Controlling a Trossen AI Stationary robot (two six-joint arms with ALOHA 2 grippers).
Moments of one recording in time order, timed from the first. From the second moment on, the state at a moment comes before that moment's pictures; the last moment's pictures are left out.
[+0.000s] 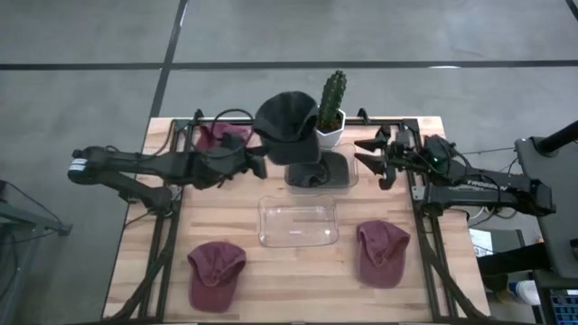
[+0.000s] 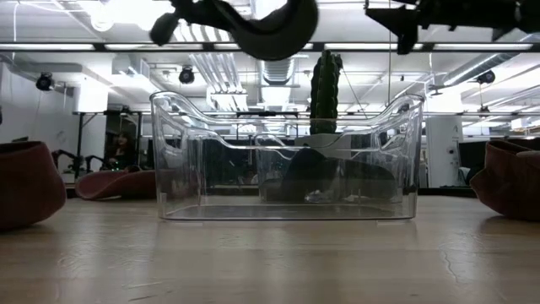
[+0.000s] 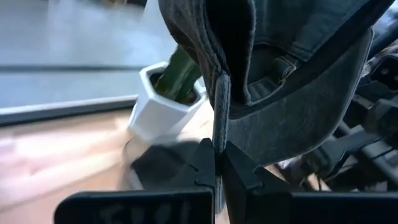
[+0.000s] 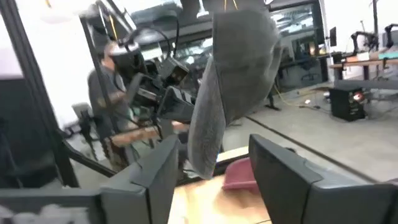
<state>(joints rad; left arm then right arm) -0.05 1.18 1.07 -0.23 -0.69 -0.81 -0.32 0.70 0.48 0.42 -0.18 0.27</state>
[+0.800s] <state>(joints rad) 0.01 1.27 1.09 -0.04 -0.76 -0.57 -0.32 1.12 1.00 -0.09 -0.06 0.07</state>
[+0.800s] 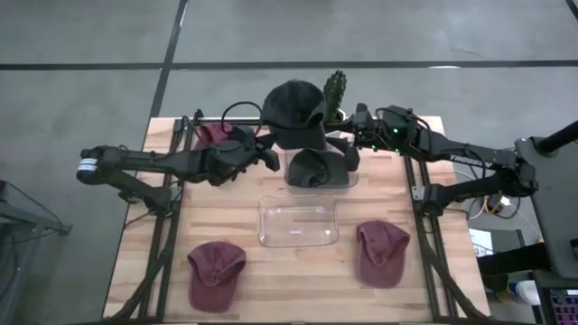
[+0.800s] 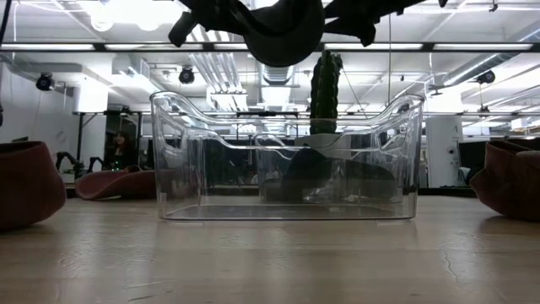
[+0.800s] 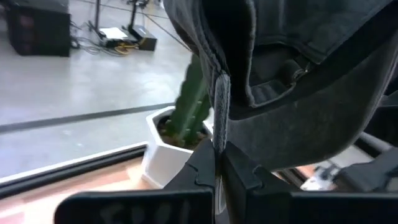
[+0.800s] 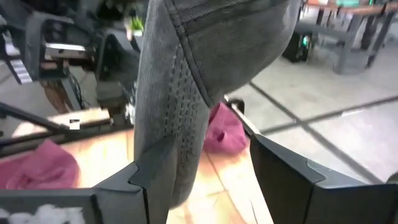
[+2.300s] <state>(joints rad) 0.02 1.27 1.09 -0.06 -0.77 -0.52 -0.31 1.26 1.09 -0.06 0.00 0.18</state>
